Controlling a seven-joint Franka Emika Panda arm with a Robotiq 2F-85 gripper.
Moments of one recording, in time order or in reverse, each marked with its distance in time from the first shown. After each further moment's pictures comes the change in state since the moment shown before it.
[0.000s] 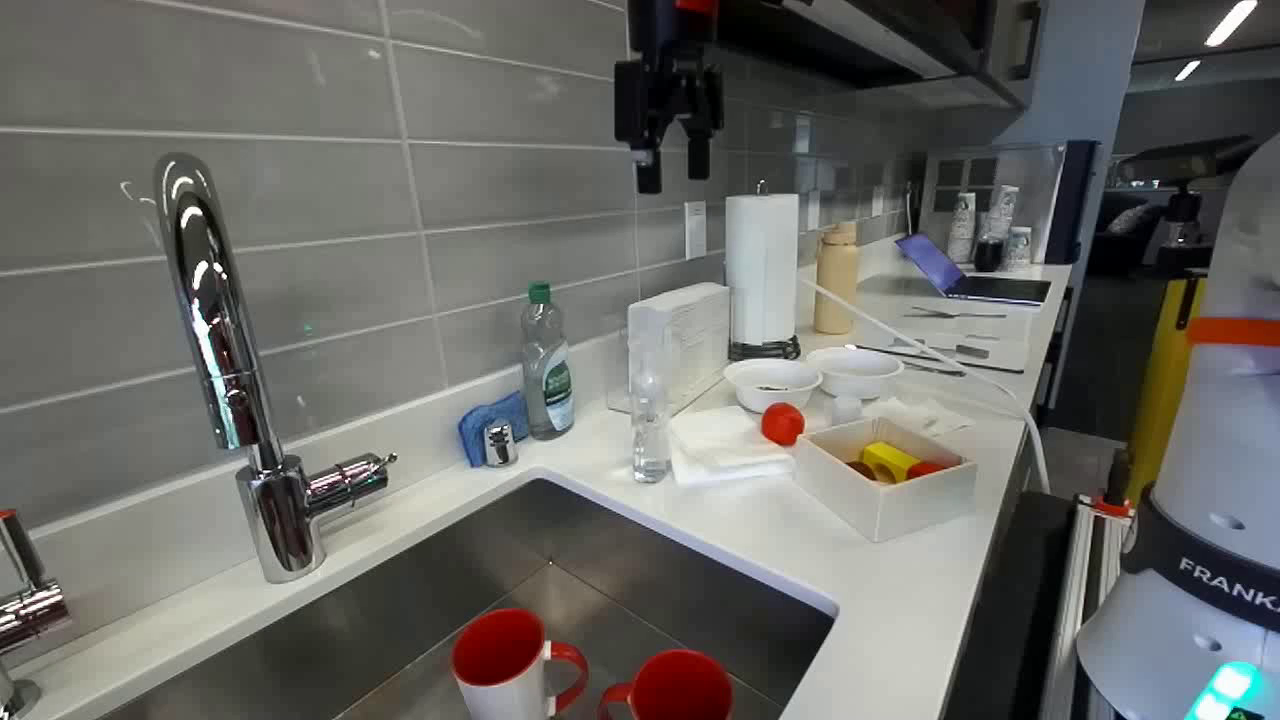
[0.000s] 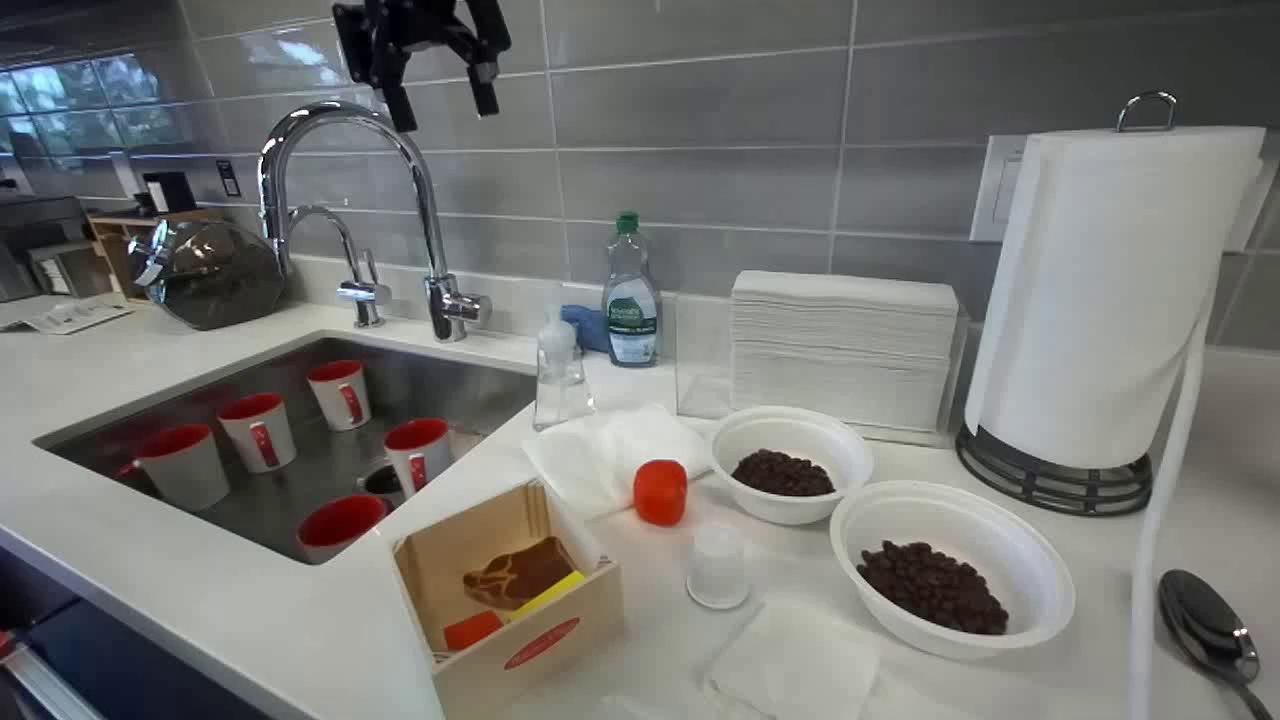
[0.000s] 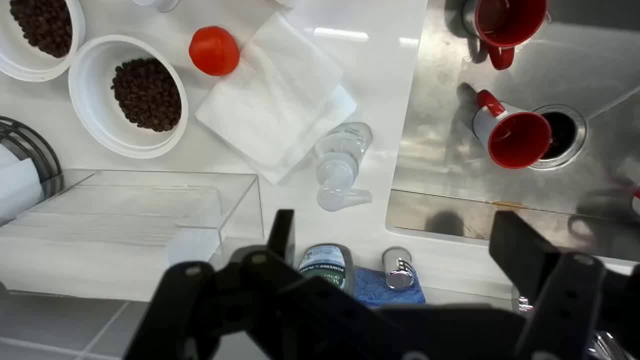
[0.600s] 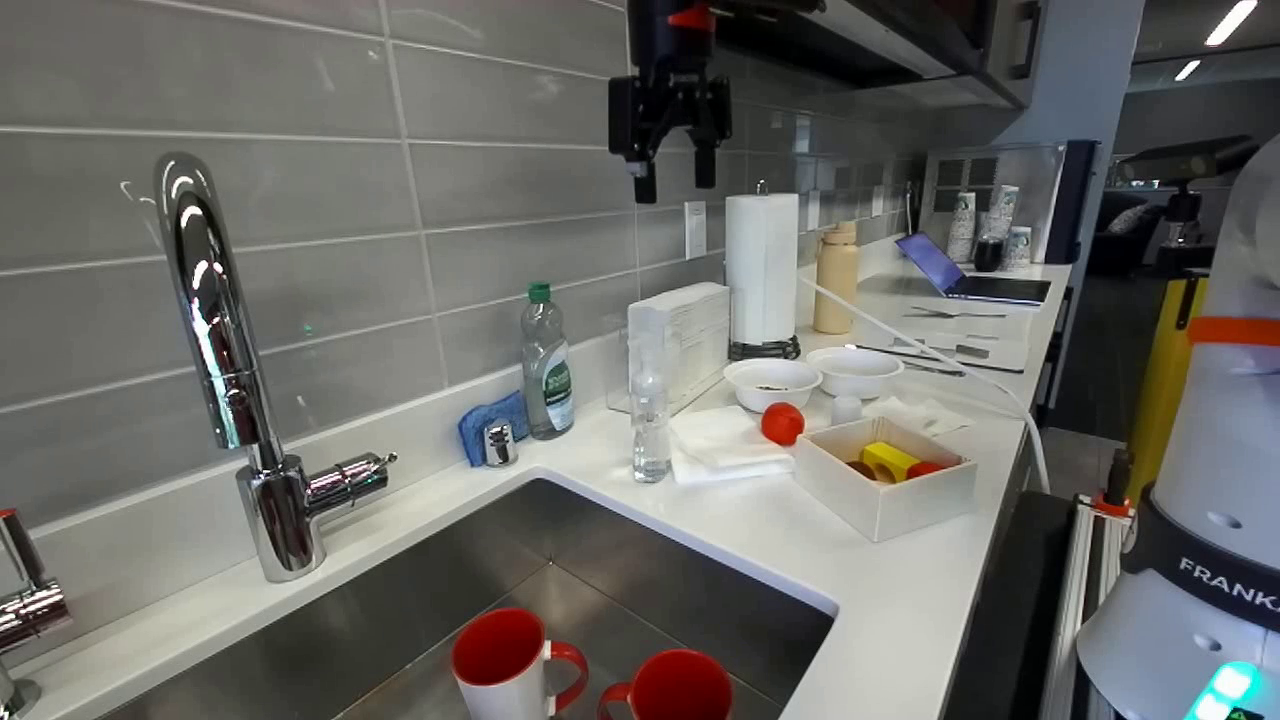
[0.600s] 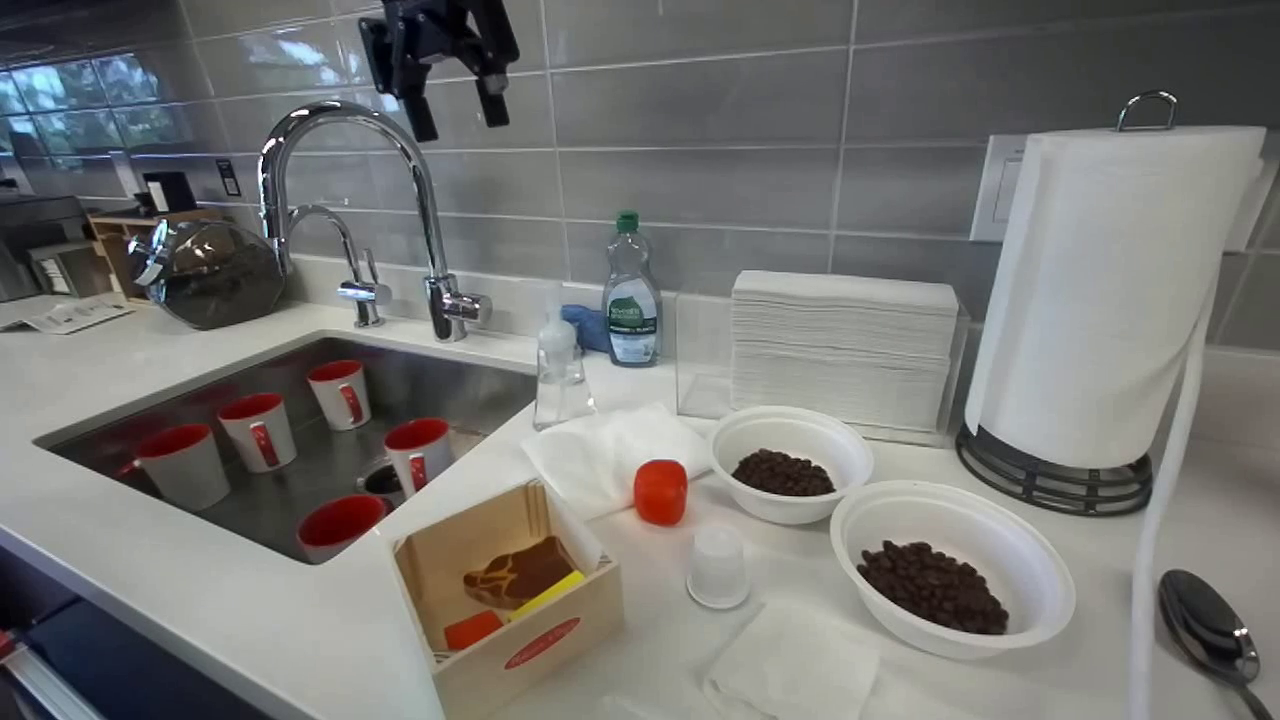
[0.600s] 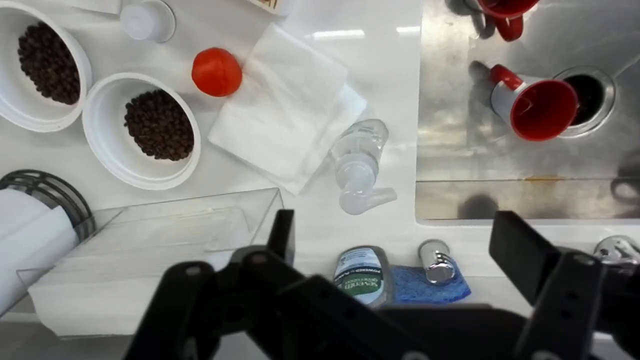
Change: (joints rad) arm -0.022 0.031 0.002 0.000 -0.013 0.023 0.158
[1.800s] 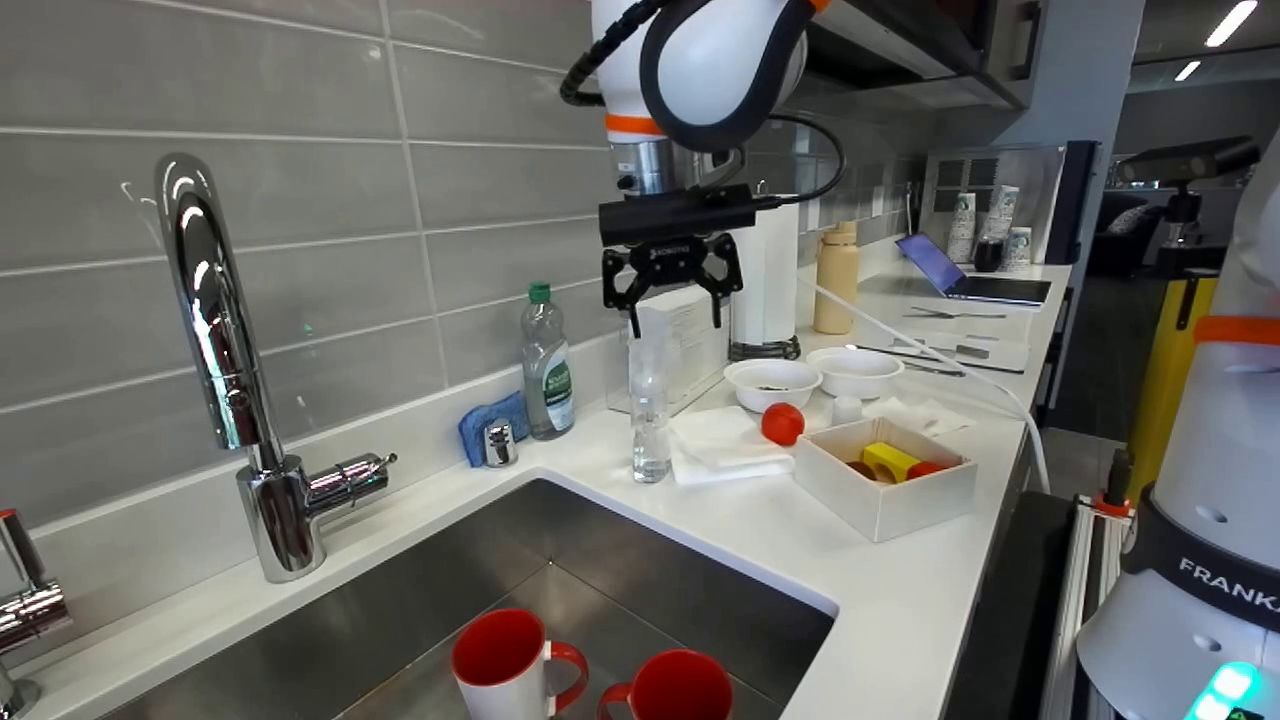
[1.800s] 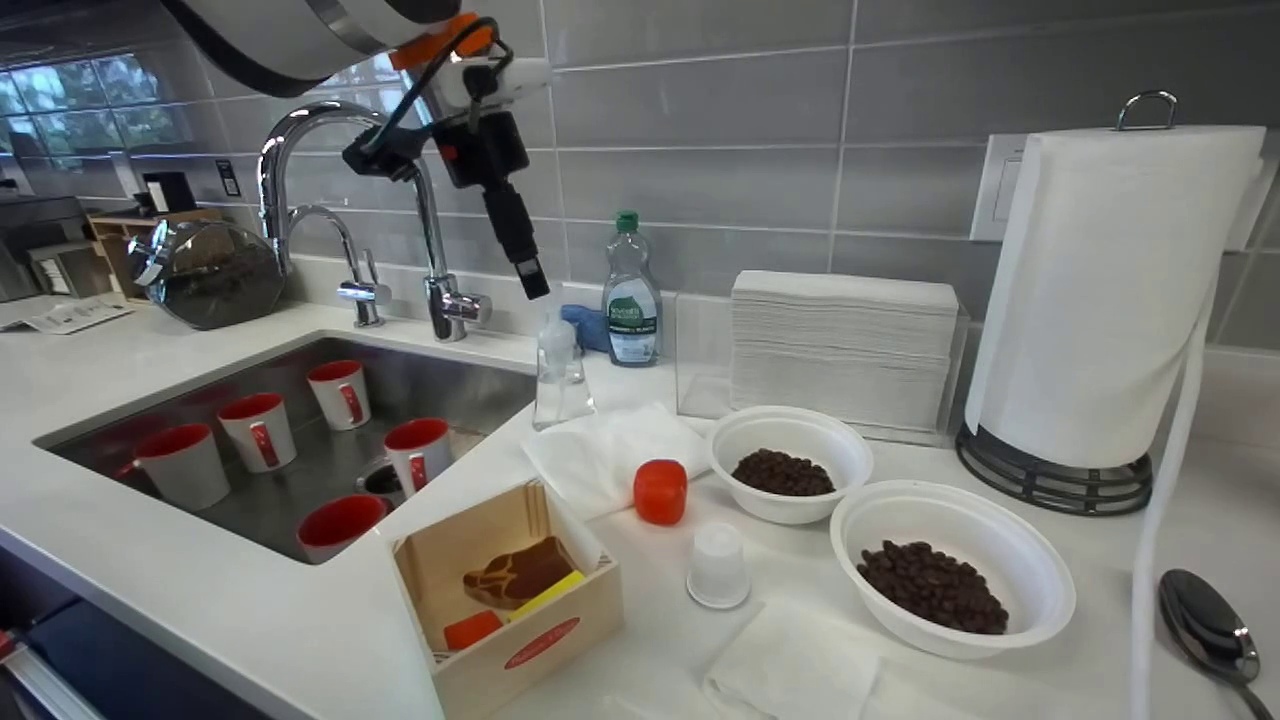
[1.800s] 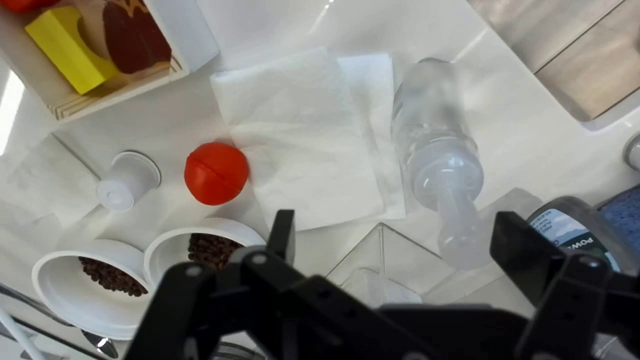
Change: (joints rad) arm -0.109 0.260 0.078 -0.159 -0.238 0.397 0.978
